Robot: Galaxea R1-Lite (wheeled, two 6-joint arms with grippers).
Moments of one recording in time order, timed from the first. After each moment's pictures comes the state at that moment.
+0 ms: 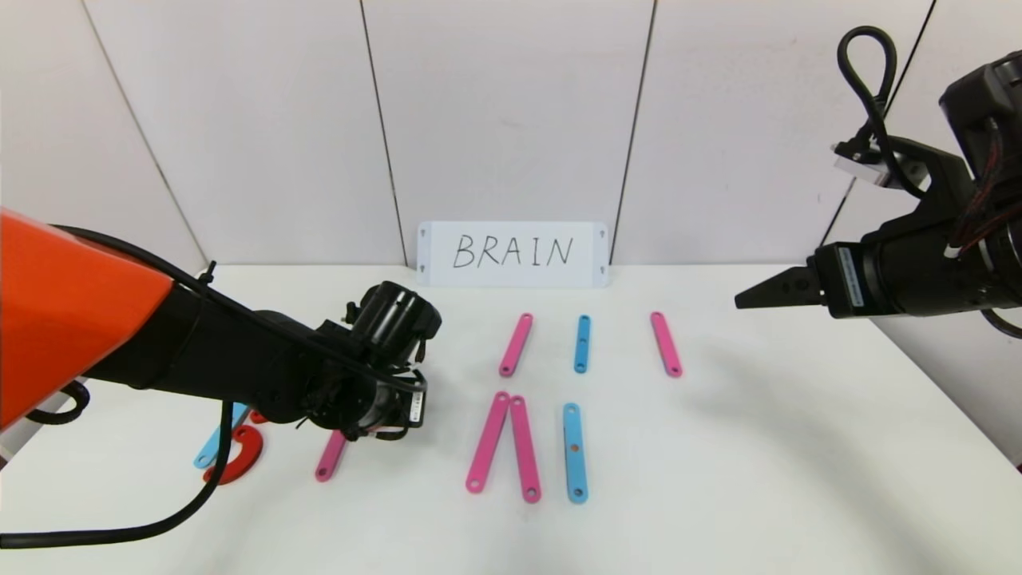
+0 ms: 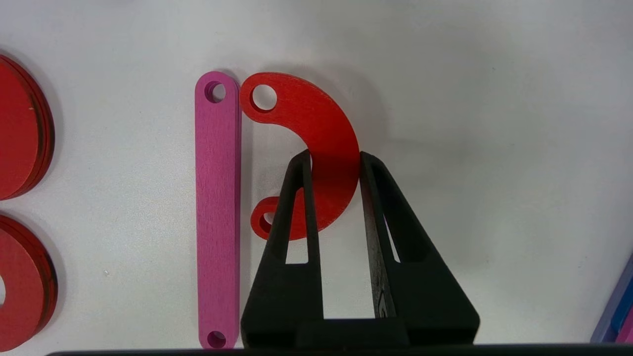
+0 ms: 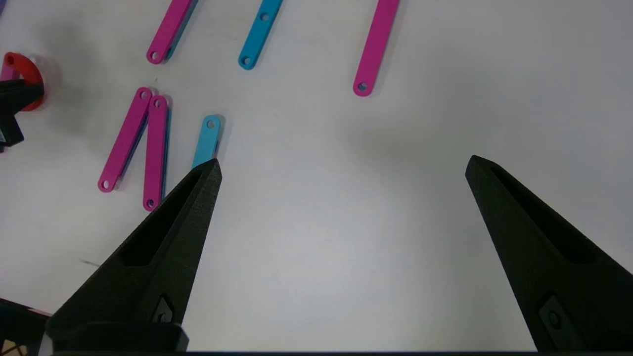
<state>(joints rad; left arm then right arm) -0.54 1.96 -1.07 0.07 0.39 -0.41 0.27 1.55 -1.35 0.57 0.08 0.16</state>
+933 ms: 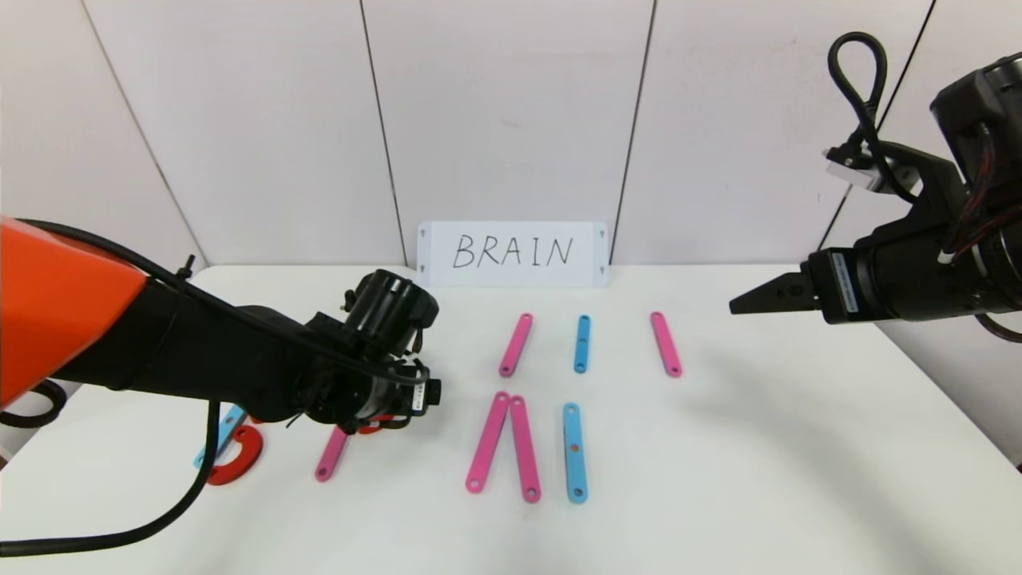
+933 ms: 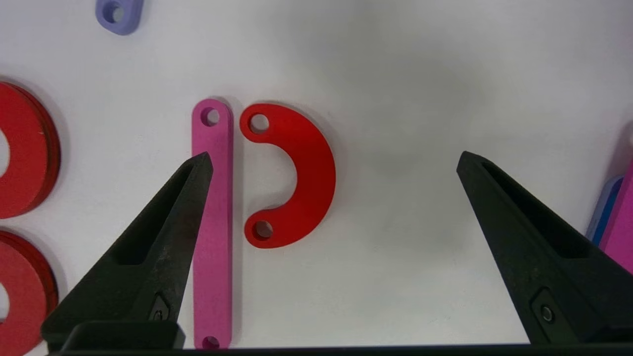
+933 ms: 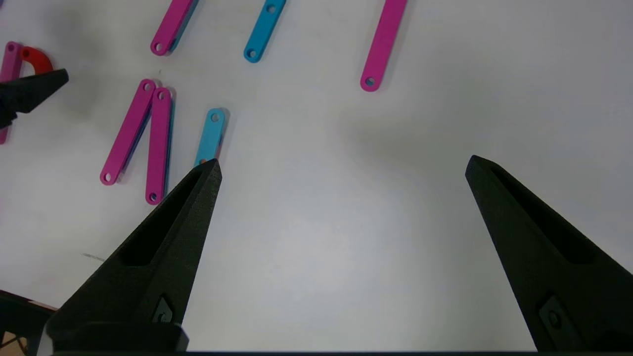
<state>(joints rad) -0.53 1.92 -1.07 0.02 0.39 -0.39 0.29 1.55 -1.35 0.57 0.08 0.16</state>
